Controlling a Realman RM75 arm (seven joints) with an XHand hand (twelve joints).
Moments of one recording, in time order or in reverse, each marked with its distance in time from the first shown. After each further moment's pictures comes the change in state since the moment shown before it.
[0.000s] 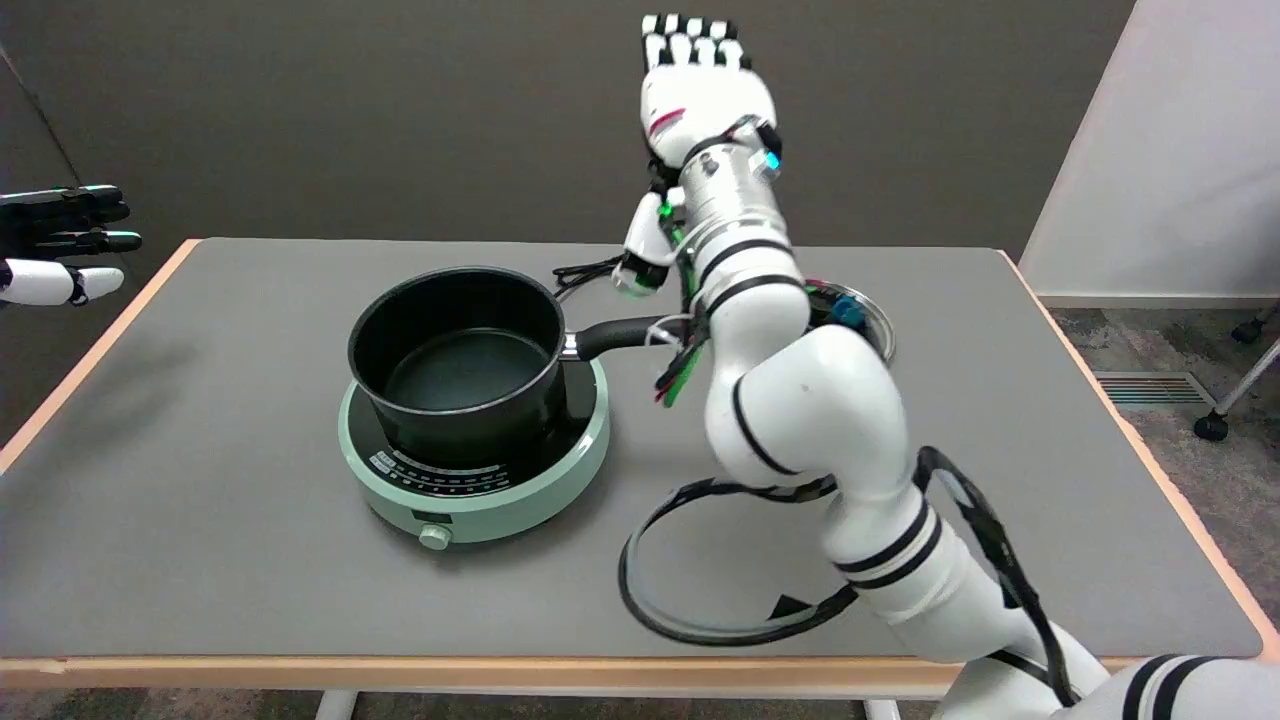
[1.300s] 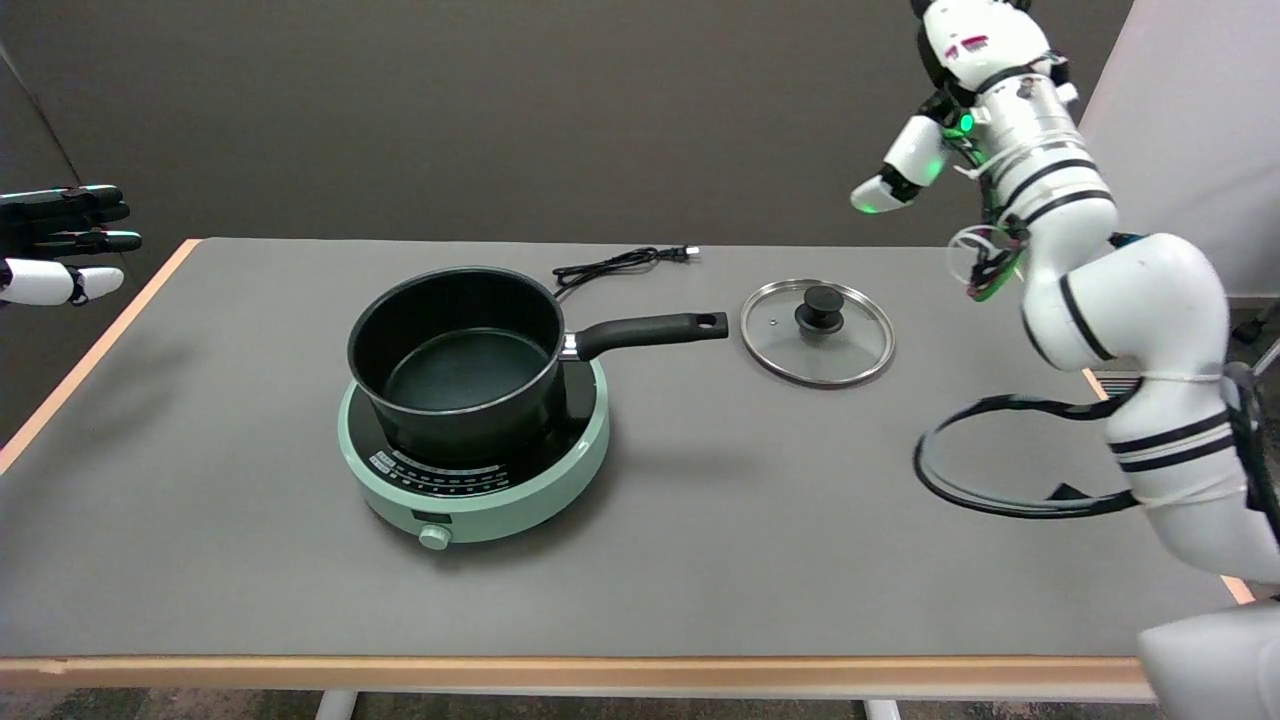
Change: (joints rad) arm -0.098 0.567 0.490 -0.056 0.516 -0.411 0.165
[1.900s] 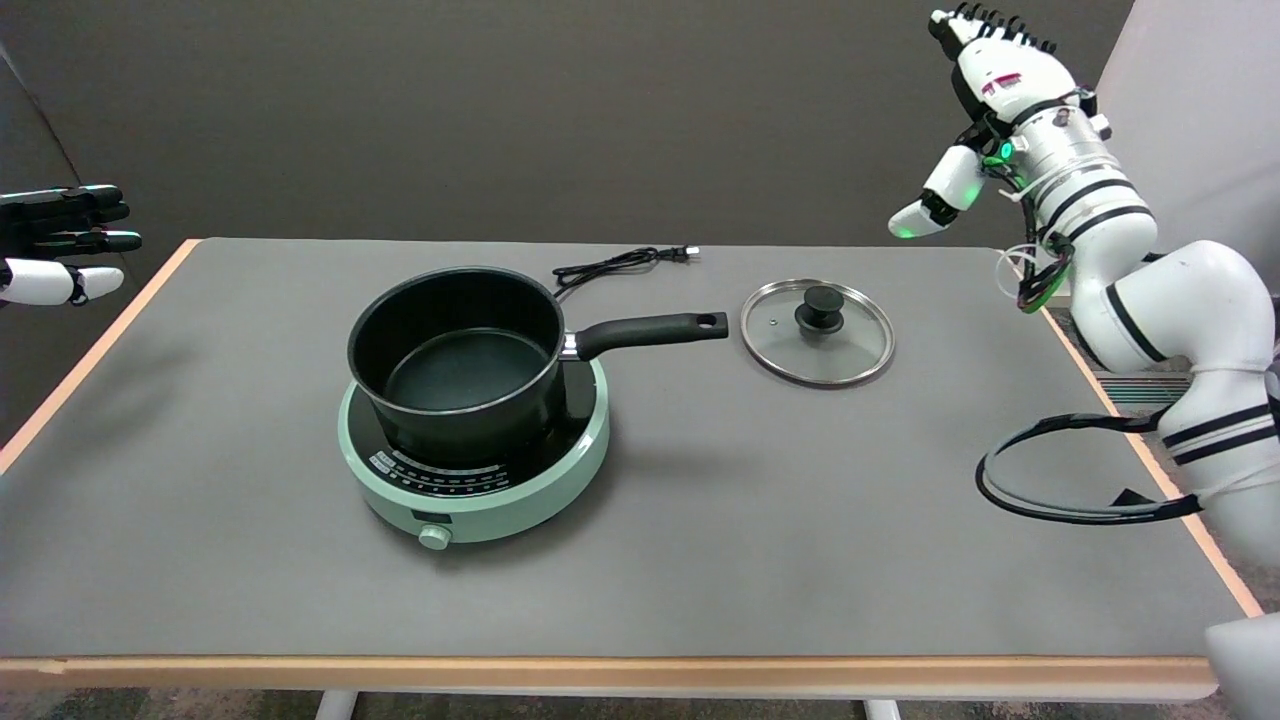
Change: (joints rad) arm -0.045 0.115 0.051 -0.181 0.092 -0.153 0.060
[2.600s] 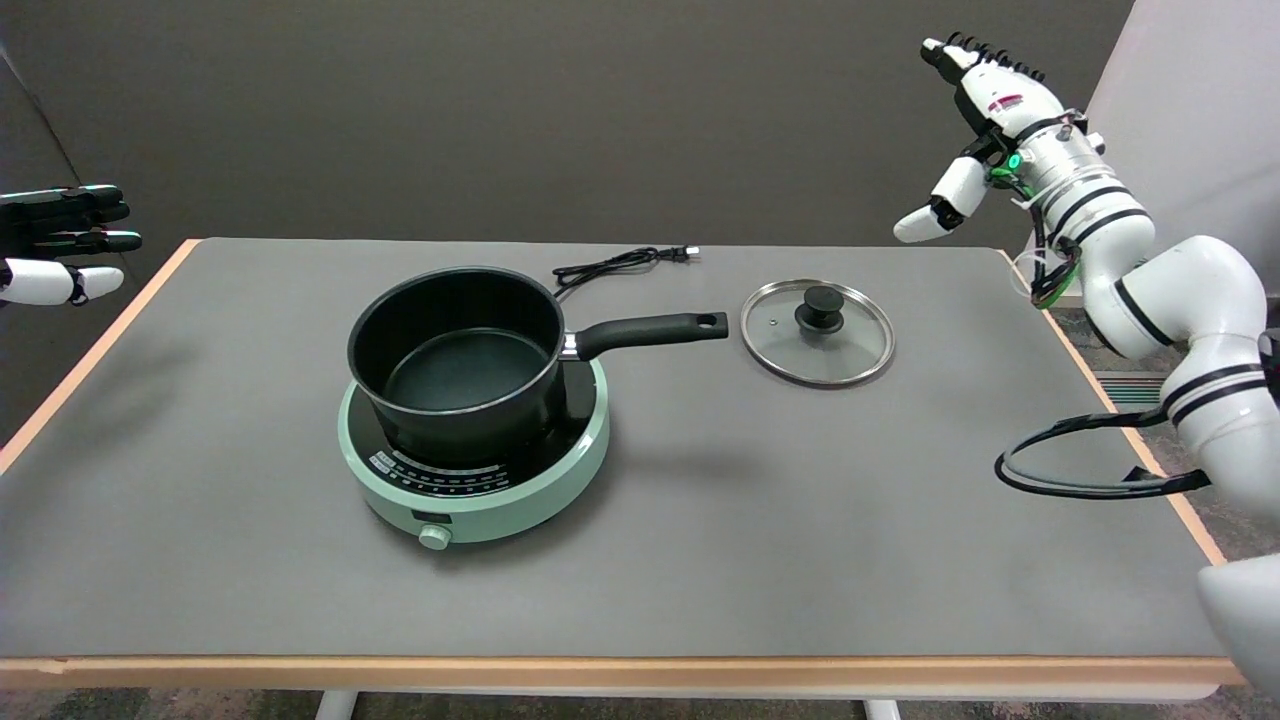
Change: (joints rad) arm 0.136 0.044 -0.039 -0.398 -0.002 -0.307 0.137
